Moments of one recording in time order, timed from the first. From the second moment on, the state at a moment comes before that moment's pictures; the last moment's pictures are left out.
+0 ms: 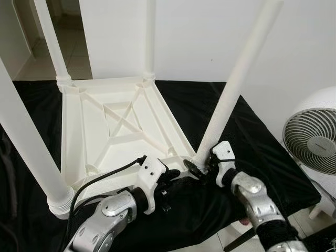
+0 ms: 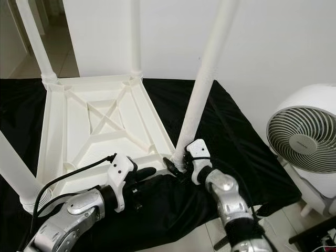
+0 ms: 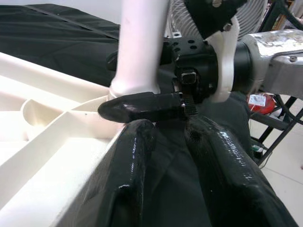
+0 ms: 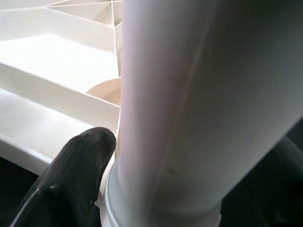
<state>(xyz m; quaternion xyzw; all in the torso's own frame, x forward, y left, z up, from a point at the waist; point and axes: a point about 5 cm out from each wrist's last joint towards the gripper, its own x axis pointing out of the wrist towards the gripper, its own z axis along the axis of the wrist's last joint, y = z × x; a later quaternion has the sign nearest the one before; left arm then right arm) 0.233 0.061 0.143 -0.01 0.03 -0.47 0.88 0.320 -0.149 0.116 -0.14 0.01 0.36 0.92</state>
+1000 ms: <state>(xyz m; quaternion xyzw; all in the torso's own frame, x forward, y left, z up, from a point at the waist) 0.232 0.064 0.141 0.00 0.03 -0.47 0.88 0.309 -0.131 0.094 -0.05 0.00 0.23 0.97</state>
